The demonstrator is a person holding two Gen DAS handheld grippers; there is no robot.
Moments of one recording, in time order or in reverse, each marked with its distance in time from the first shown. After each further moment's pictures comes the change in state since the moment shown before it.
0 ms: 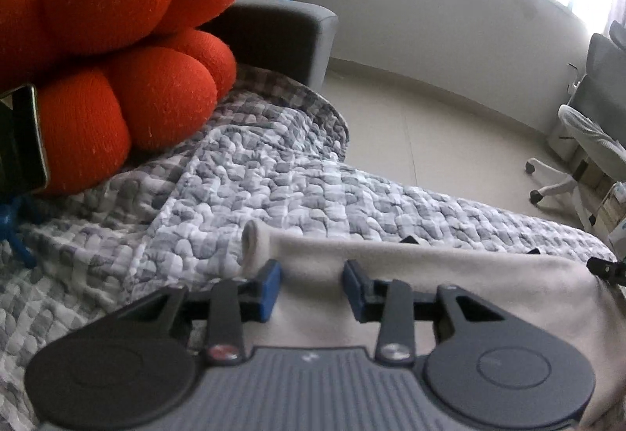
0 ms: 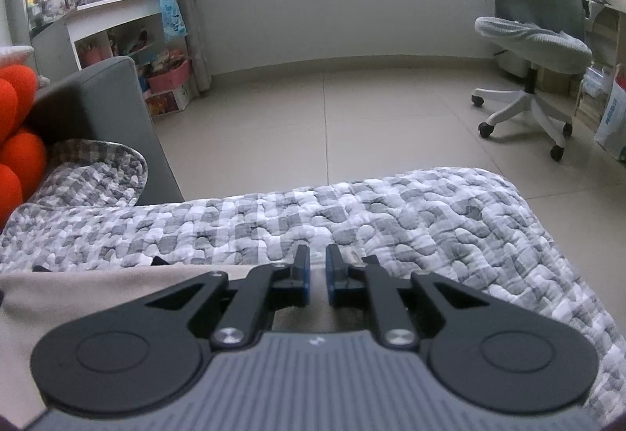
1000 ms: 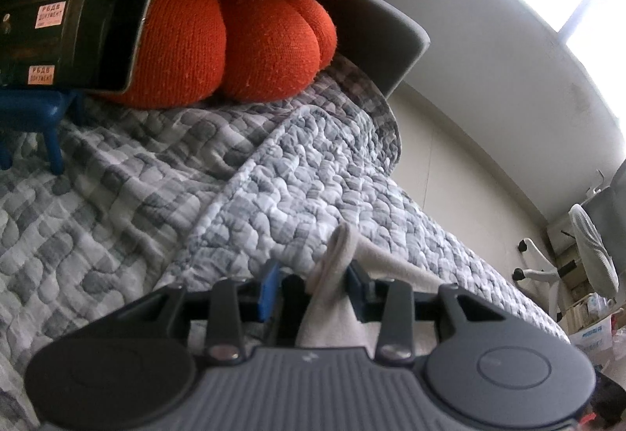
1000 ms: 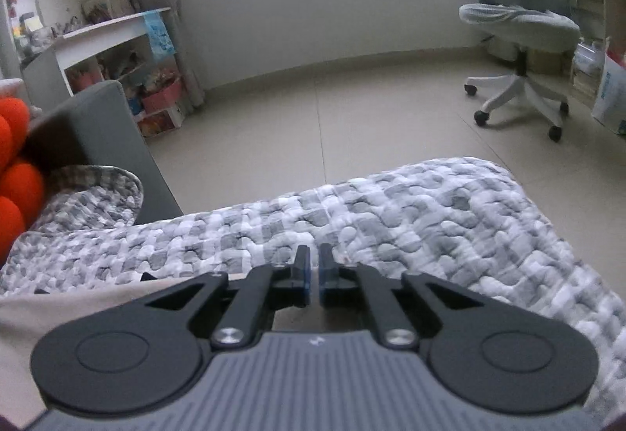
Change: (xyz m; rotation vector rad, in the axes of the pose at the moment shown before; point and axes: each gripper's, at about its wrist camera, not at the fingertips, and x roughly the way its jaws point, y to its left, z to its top) left arm 0.003 0.071 0.000 -0.391 0.049 -0.036; right arm 0.007 -0.018 -0.003 0.090 -0.028 0.019
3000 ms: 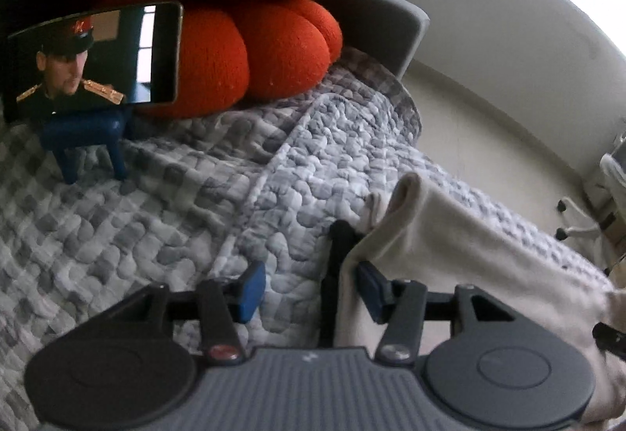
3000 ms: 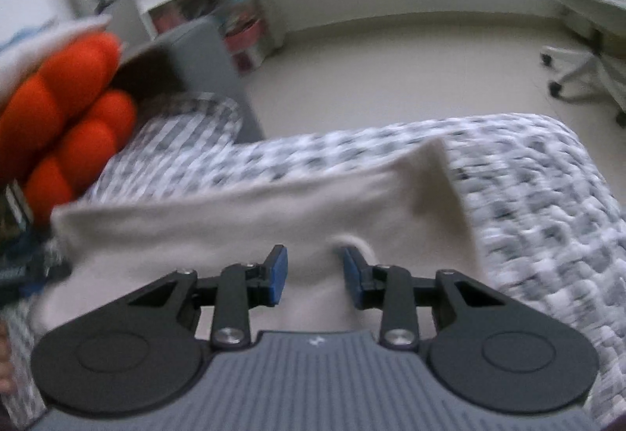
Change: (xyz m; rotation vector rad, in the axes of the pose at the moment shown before) left arm -0.035 -0.007 -0.028 0.167 -0.012 0.135; right arm -0.045 0.020 -0.016 -0.036 0.174 0.219
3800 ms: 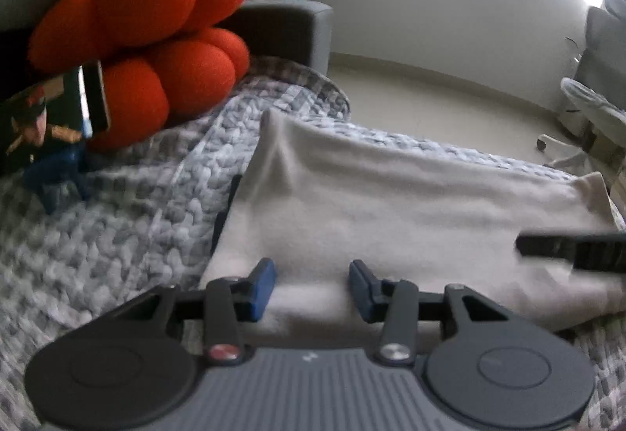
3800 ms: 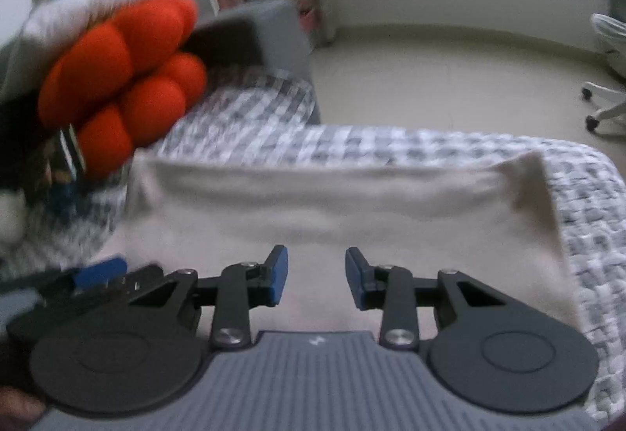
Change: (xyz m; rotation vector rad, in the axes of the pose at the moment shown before) left arm -0.034 -0.058 -0.059 0.279 -0.072 -0.003; right arm -0.007 0.099 -0.035 -0.258 0.081 0.062
